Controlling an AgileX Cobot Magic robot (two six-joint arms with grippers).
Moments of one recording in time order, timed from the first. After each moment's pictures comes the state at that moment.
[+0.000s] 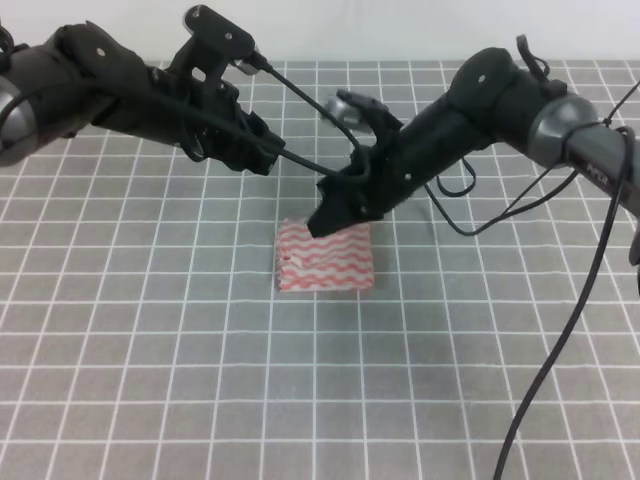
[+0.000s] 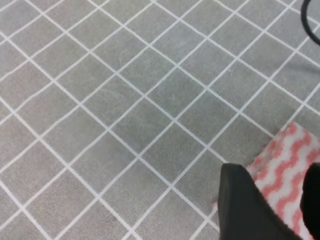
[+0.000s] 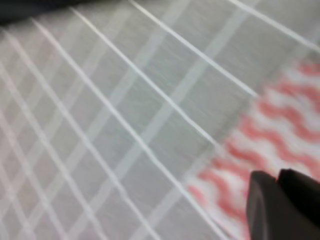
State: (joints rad) left arm -0.30 1.92 -1.55 -0.73 0.61 1.10; right arm 0.39 2.36 -2.03 0.84 1.15 -0.50
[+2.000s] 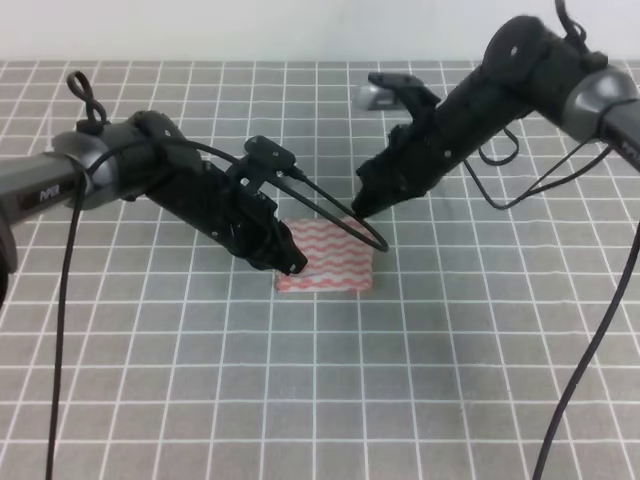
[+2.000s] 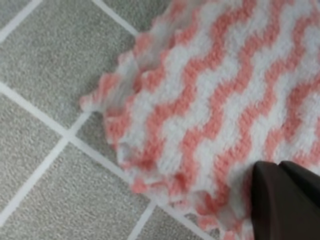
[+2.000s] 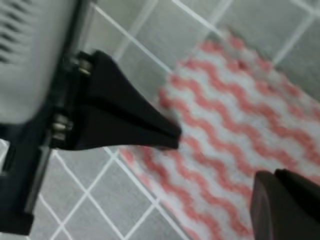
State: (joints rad) left arm -0.33 2.17 -1.56 -0.72 0.83 1.10; right arm 0.33 2.36 -2.10 0.61 1.21 -0.46
